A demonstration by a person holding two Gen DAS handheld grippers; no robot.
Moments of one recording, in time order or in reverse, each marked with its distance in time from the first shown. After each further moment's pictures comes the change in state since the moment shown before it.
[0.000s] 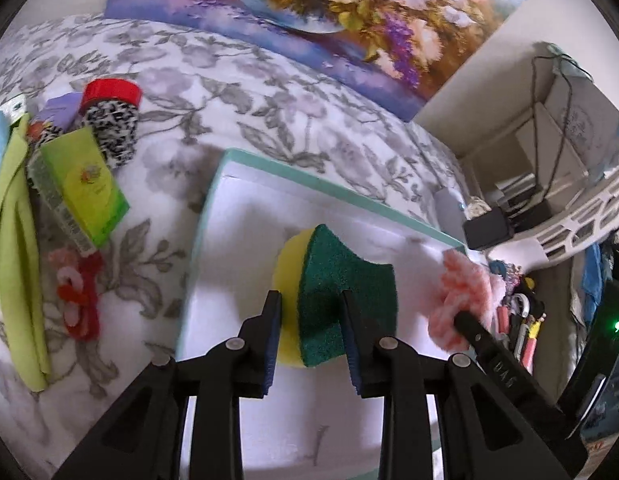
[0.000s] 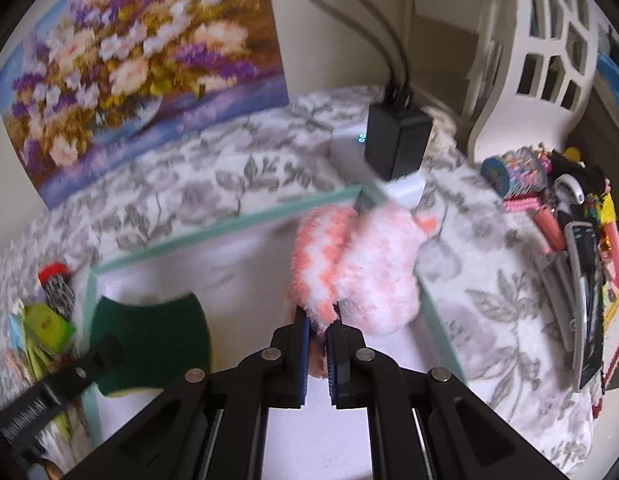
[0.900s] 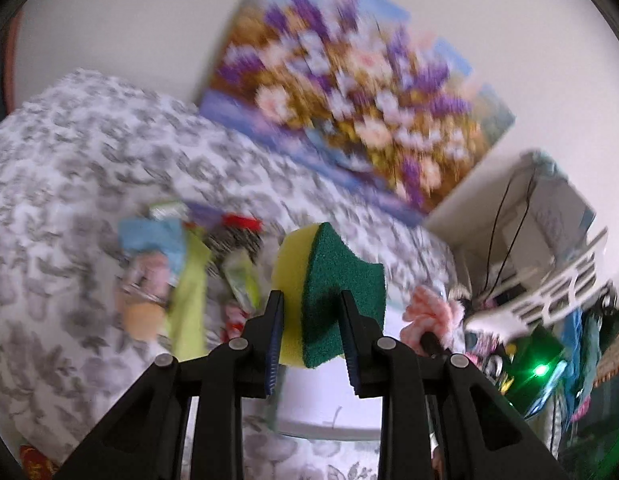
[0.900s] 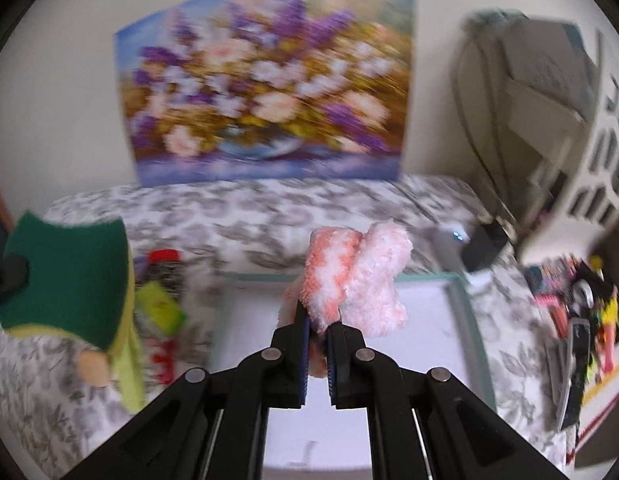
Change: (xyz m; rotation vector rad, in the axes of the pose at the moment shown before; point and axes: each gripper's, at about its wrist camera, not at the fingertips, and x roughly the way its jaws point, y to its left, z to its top) left arm -0.186 0.038 0.013 -0.091 -0.249 0.053; right arm -0.101 0.101 -0.001 -0.223 -0.171 0.107
